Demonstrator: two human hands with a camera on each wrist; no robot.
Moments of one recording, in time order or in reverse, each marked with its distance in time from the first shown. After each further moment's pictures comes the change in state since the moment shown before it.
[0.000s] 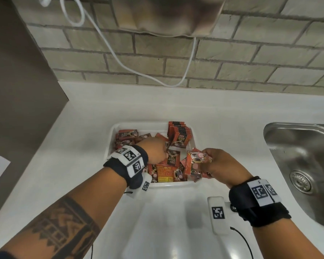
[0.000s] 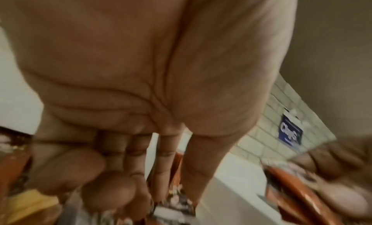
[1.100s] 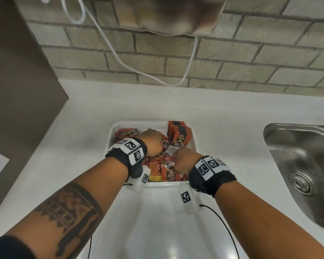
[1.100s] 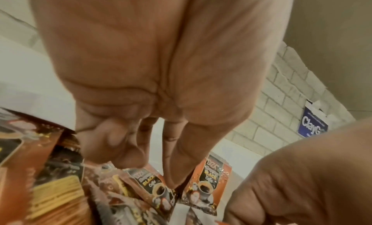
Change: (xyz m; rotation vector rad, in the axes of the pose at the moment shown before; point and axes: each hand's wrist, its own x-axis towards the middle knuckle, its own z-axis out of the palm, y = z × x) left_hand 0.024 -0.010 -0.005 0.039 0.062 -0.023; right_hand 0.057 -0.037 0.066 -0.852 -0.251 -0.009
